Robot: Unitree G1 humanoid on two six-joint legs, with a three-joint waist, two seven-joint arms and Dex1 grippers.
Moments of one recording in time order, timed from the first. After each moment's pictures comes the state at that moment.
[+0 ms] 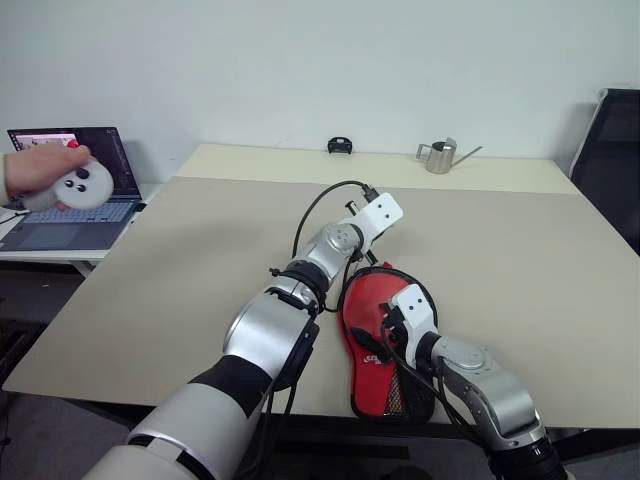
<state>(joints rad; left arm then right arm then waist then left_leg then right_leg) -1.36 -0.03 -0.15 1.42 0.37 -0.08 -0.32 -0.18 -0.21 0.23 -0.31 0.15 0.73 0.43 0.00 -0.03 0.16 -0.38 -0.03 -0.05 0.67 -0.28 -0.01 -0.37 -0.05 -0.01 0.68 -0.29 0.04</state>
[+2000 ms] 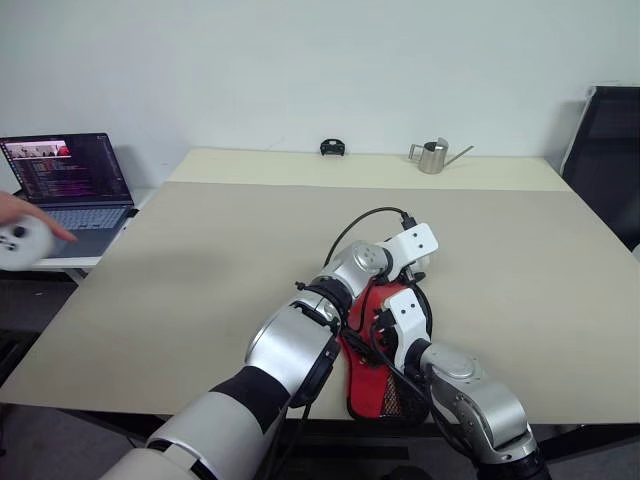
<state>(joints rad) -1.33 -0.10 -0.16 1.42 0.39 -0.11 -0.52 -0.16 -0.14 0.26 -0.34 0.15 0.79 0.35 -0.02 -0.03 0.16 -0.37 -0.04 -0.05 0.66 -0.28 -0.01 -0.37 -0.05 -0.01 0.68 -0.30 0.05</state>
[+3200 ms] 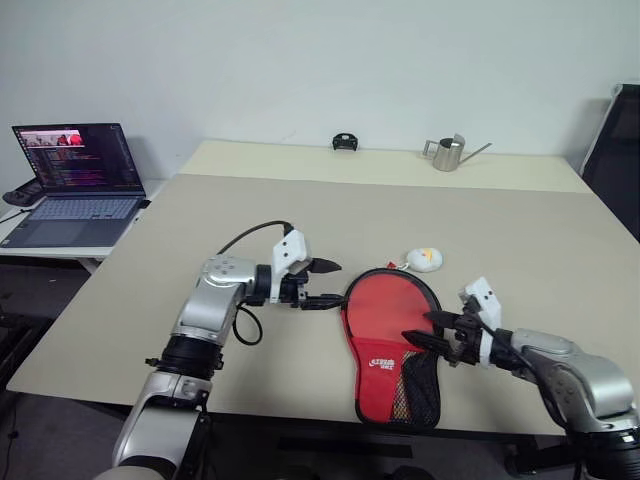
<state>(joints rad) -0.67 0.38 -0.11 0.28 -0.10 0.23 -1.25 -0.20 -0.55 -0.13 -0.31 0.61 0.98 0.74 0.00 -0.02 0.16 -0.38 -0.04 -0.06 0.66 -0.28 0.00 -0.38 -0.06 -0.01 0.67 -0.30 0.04</state>
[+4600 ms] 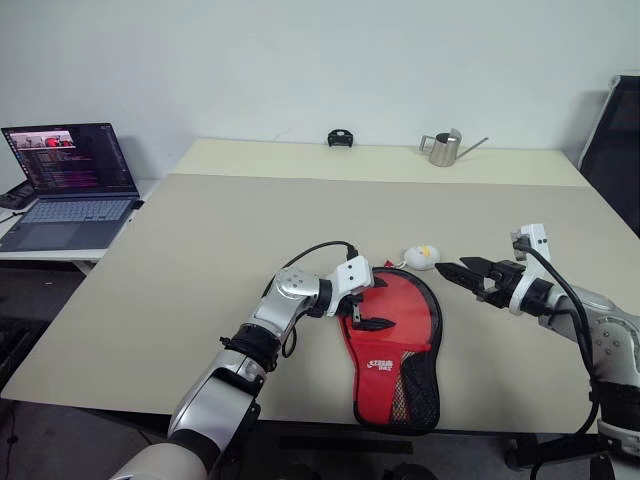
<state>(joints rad) -0.82 0.20 -0.31 0.74 0.02 -0.10 -1.13 -0.44 -0.58 -0.25 -0.11 0.68 0.93 0.54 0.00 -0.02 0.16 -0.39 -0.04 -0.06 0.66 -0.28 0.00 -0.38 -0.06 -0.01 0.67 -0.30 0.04</state>
